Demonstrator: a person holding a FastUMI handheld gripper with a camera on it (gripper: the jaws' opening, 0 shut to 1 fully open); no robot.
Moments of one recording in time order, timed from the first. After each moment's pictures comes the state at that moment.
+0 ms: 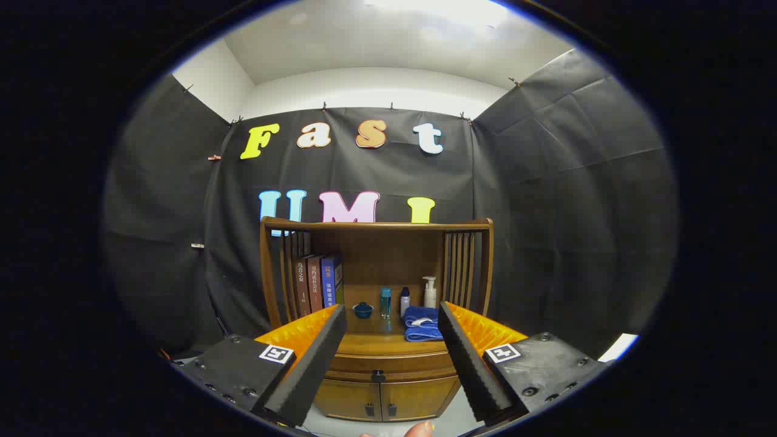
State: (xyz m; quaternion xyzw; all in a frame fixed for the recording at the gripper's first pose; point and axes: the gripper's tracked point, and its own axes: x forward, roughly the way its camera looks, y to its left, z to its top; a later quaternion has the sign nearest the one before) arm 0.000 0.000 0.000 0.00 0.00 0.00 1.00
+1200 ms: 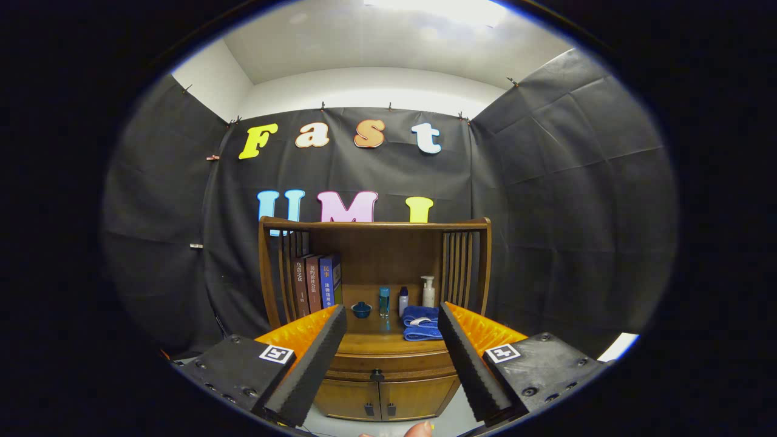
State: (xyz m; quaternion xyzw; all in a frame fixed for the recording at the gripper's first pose) arm 0.004 -0.006 -0.003 0.00 0.00 0.00 1.00
